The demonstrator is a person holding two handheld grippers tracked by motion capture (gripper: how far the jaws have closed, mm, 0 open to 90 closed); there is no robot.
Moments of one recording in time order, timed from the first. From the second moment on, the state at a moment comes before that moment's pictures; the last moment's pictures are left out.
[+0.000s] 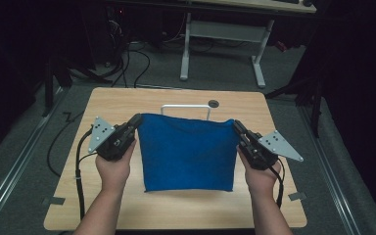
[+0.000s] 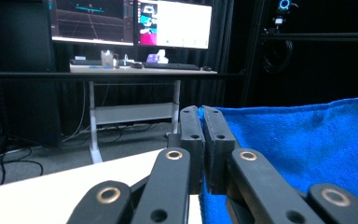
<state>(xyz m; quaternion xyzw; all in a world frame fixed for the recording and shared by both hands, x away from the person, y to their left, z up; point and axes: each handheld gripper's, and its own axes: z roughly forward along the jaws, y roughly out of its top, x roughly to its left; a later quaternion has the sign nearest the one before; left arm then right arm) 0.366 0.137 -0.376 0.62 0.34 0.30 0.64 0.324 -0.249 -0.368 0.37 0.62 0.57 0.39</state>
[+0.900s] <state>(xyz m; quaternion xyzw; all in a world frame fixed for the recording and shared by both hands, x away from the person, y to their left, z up) 0.395 0.138 -0.328 0.63 0.33 0.33 0.62 0.350 -0.252 -0.329 0.37 0.62 0.57 0.40</state>
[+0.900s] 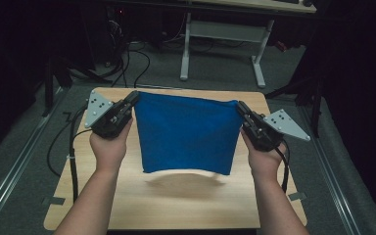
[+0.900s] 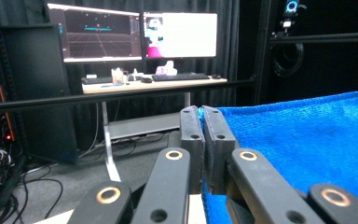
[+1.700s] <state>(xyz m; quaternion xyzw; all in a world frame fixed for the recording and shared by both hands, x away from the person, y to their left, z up) 0.460 0.130 -0.325 0.64 0.35 0.35 0.58 0.424 -0.247 -0.330 0.40 0.61 0.56 0.38</state>
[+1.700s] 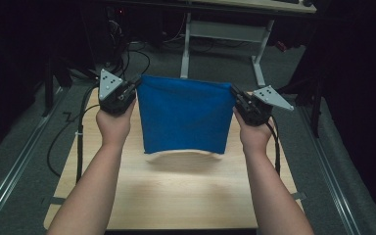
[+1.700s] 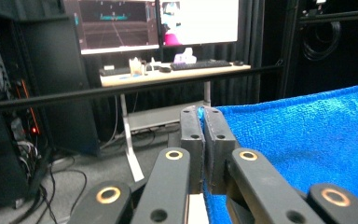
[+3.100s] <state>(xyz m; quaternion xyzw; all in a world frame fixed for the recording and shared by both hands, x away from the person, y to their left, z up) 0.526 0.116 -0.434 0.74 0.40 0.27 0.46 0.501 -0.251 -0.413 0.45 0.70 0.46 0.32</state>
